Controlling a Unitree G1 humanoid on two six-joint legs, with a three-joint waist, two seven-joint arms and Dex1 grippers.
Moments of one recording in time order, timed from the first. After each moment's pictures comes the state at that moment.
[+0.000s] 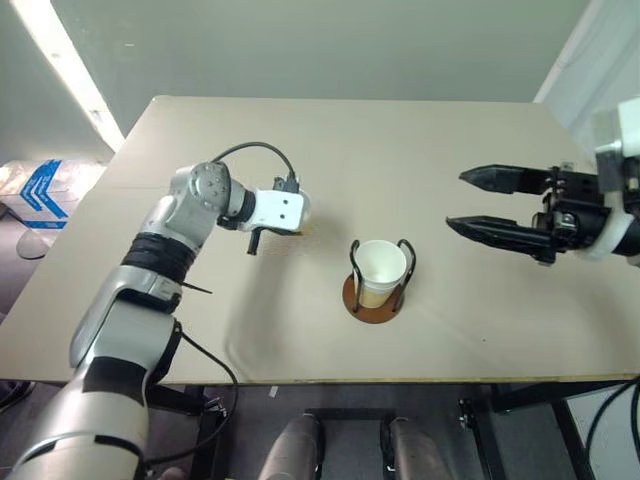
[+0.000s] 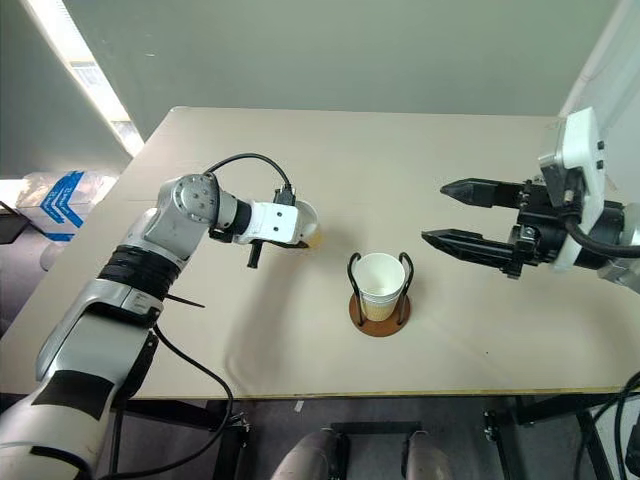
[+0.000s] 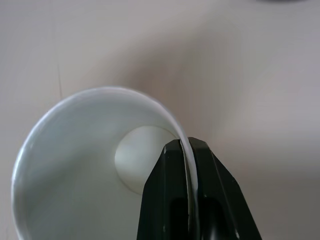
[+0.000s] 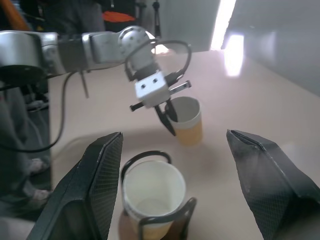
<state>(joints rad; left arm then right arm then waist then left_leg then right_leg) -1.10 0.65 -0.37 0.67 0.18 -0.21 -1.35 -0.55 -0.98 -0.39 -0.51 1.00 0.98 0.92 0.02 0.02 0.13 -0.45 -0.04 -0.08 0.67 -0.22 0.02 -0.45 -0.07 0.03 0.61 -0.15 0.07</state>
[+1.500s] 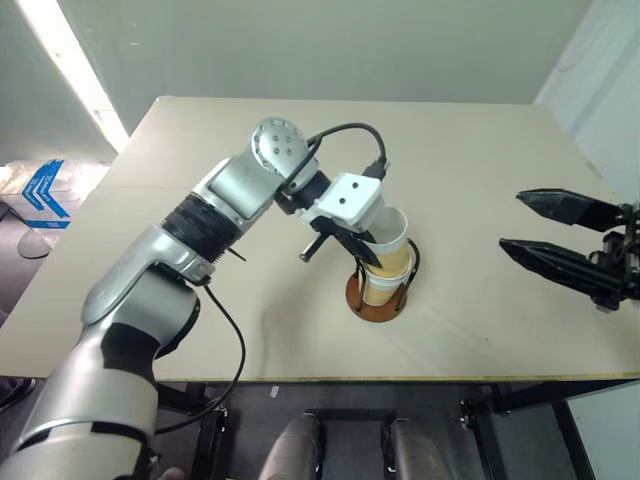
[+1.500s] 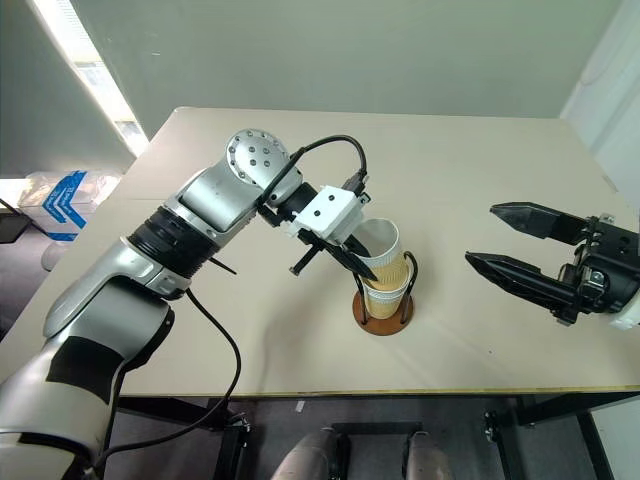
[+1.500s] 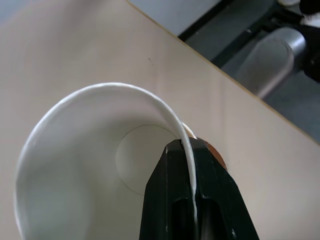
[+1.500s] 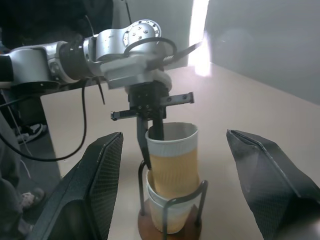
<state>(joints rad) -1.32 0.58 -0.74 0.46 -0.36 -0.06 -1.58 -0.12 -1.03 -0.77 -0.66 1.30 0.87 0.73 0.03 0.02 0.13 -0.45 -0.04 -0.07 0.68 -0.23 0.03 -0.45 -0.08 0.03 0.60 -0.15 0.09</state>
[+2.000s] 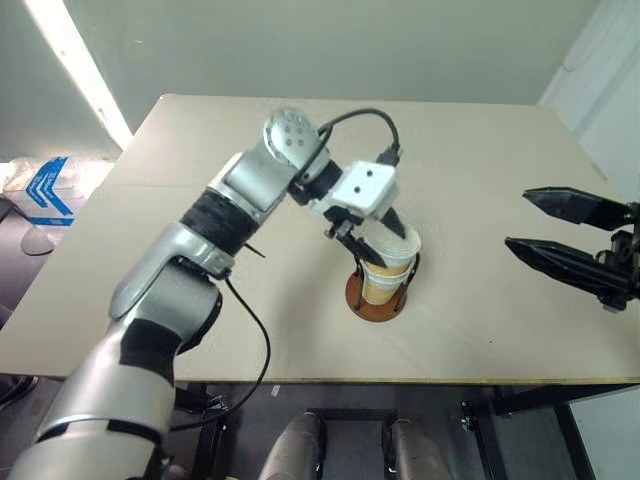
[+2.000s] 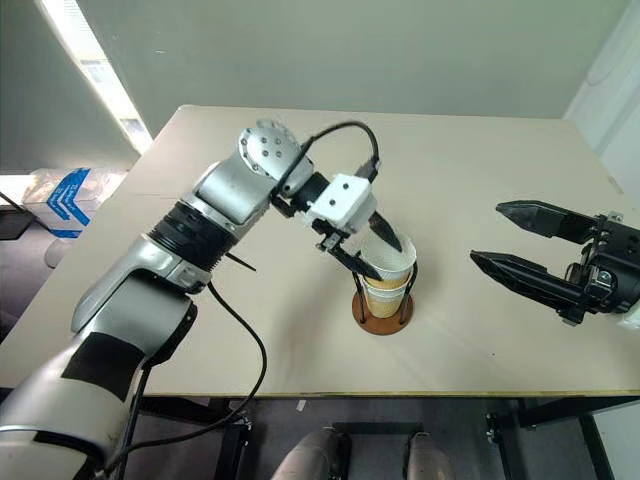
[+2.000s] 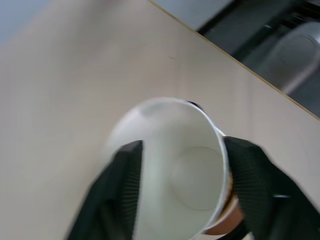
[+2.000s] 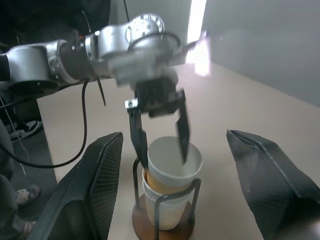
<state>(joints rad) -1.35 0.47 -0.57 0.53 -0.26 -0.02 -1.58 -0.08 -1.05 -0.77 -0.65 1.31 0.86 0.74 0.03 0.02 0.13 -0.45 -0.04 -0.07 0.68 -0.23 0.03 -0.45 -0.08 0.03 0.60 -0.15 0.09</state>
